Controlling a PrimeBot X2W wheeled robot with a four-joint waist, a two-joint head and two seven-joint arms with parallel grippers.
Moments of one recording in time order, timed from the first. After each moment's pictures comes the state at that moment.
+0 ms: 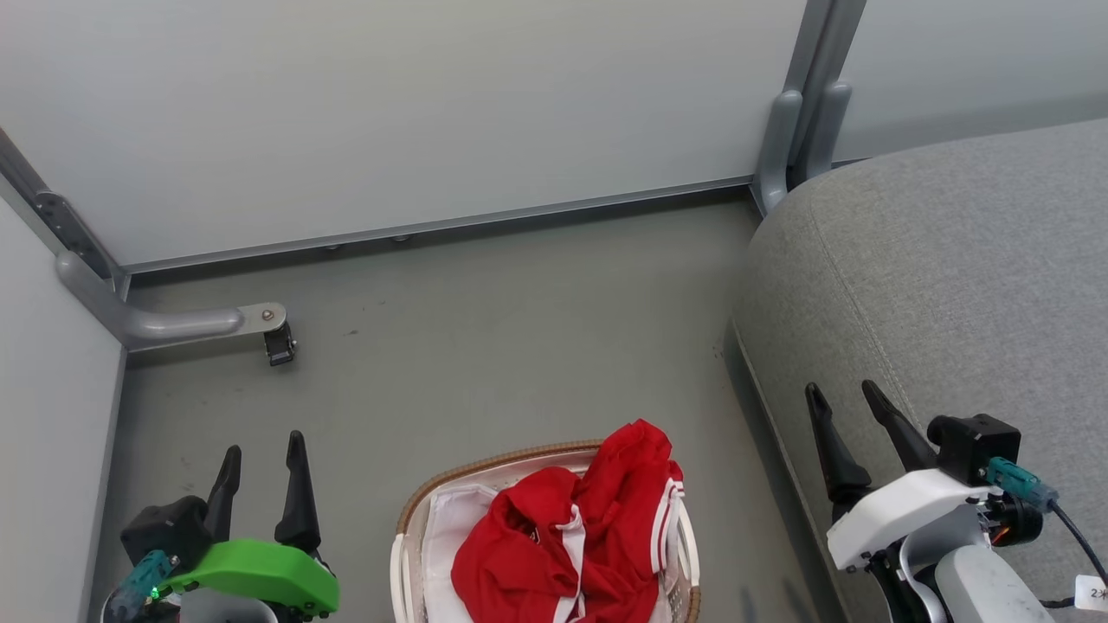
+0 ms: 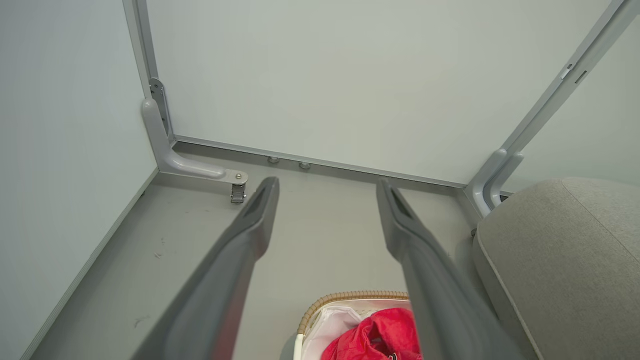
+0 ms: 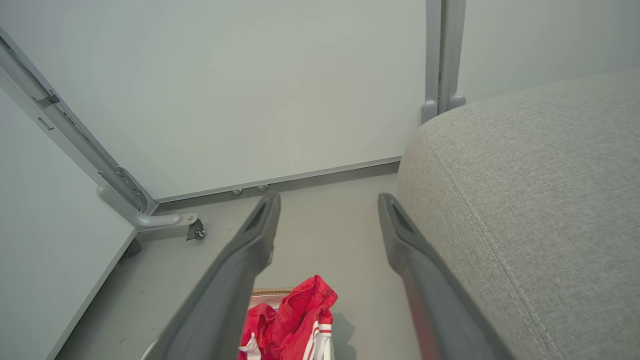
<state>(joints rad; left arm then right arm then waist) -0.07 0.06 0.02 0.35 -0.35 -0.13 -0.18 -0.15 -0.14 0.15 0.31 0.43 0.13 -0.18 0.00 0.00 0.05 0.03</state>
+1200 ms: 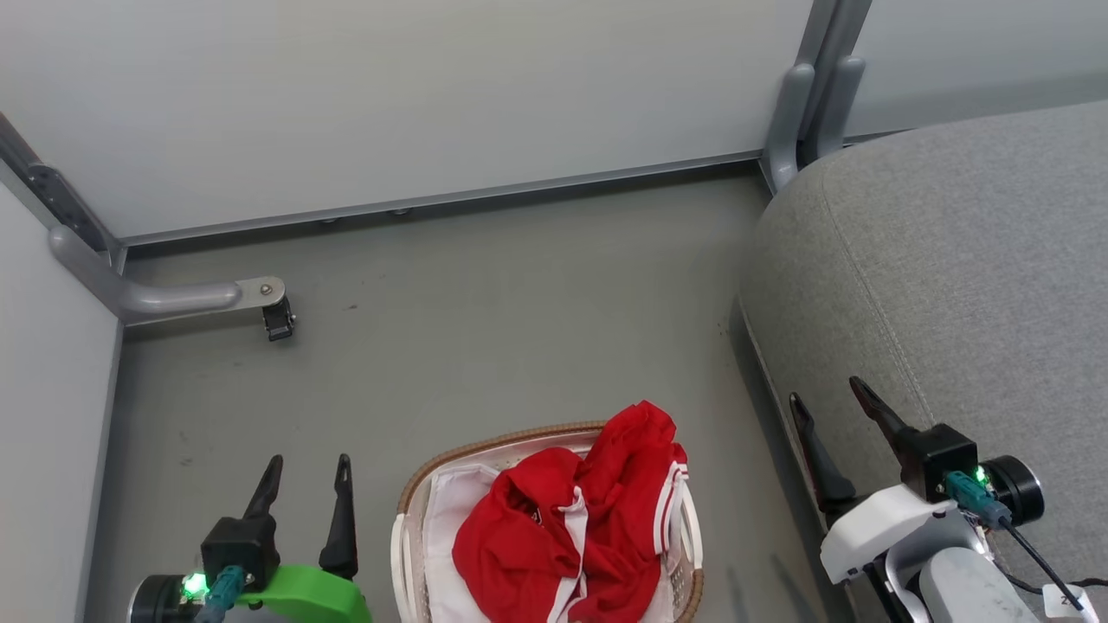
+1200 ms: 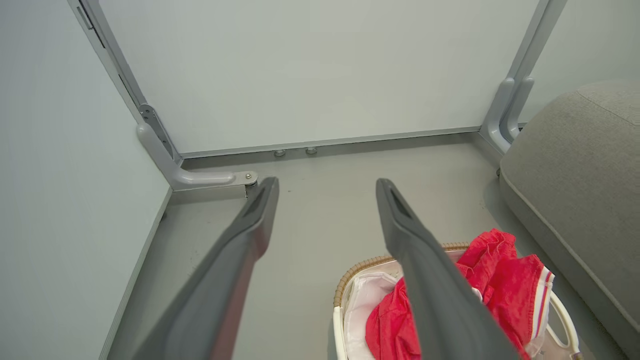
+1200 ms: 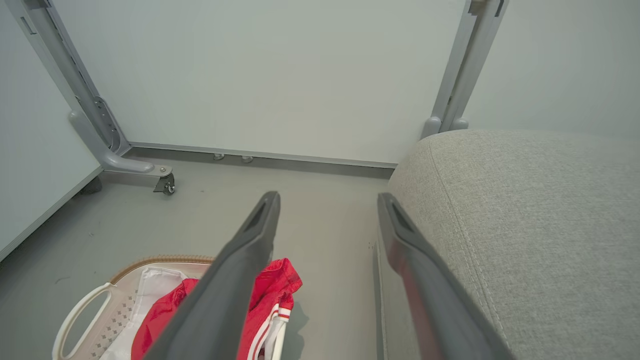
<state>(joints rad) -0.04 0.05 -0.03 0.38 -0.09 -0.13 -0.26 -0.16 -0.14 0.15 0.35 0.15 0.13 -0.25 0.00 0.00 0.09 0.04</state>
